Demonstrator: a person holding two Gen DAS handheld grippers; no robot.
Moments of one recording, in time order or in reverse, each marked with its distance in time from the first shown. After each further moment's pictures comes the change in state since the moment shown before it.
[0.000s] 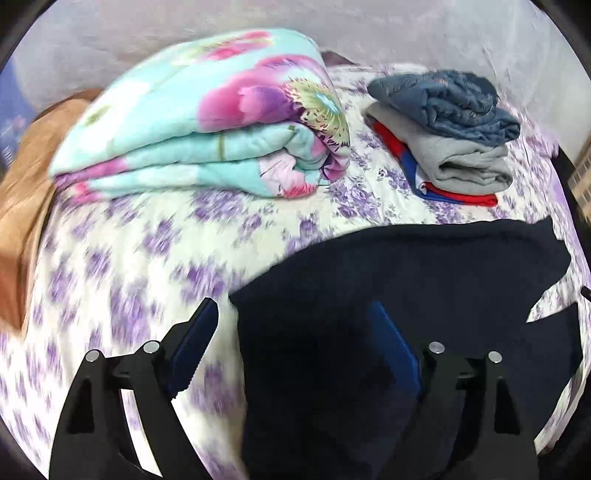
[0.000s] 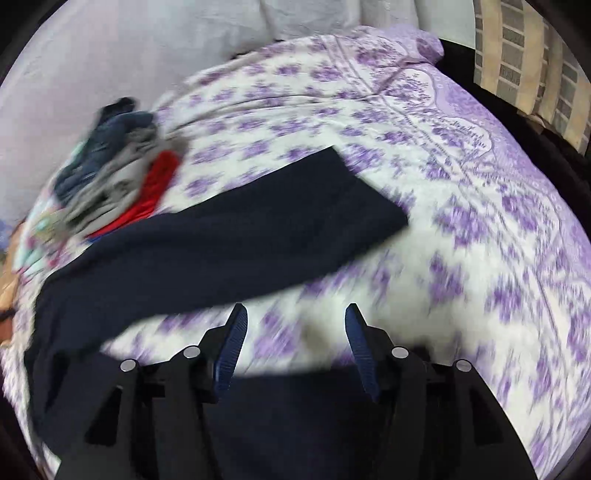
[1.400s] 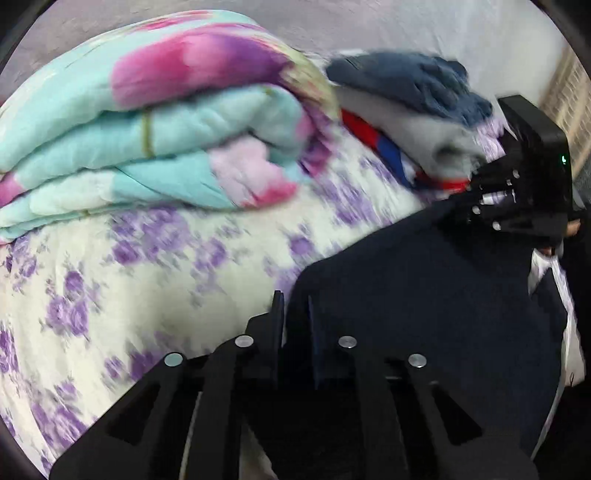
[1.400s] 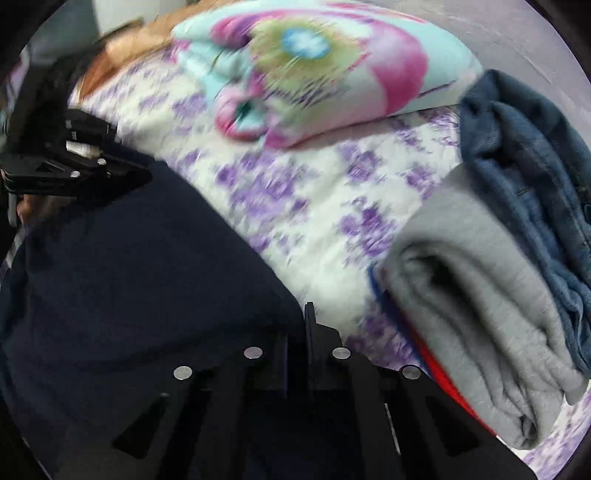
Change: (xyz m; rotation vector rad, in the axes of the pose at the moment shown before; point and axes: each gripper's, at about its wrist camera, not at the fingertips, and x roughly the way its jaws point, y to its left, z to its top) left arm 0.084 0.032 0.022 0.137 -0.058 -0.265; right arm 0.184 0.422 0.077 -1.055 0.208 0.310
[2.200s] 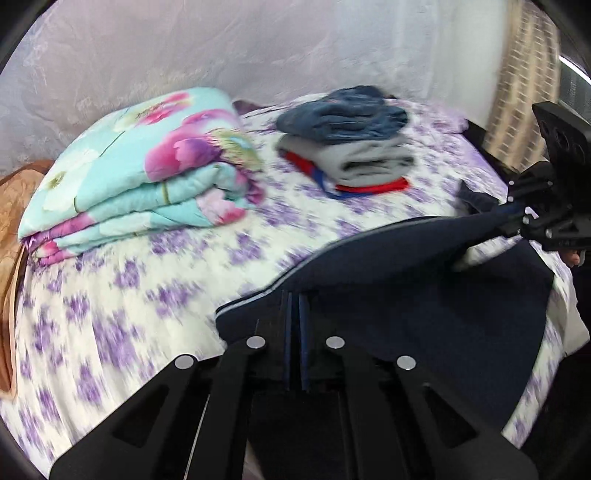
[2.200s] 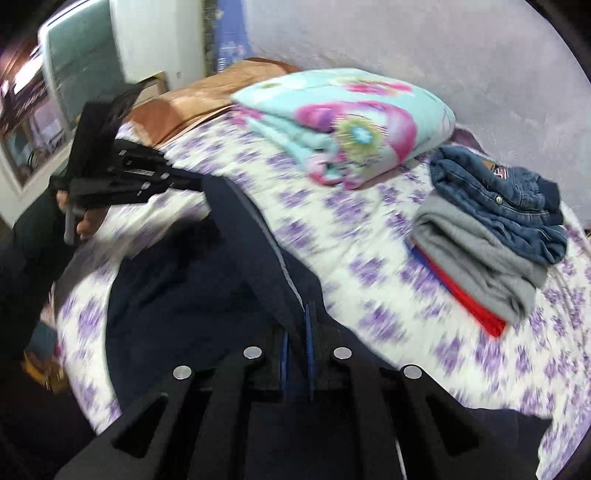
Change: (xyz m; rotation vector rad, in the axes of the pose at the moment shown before) left arm -0.130 -0.094 -0.076 0.154 -0.161 0.065; right arm -0.161 0.140 -0.105 0.006 -0.176 0.018
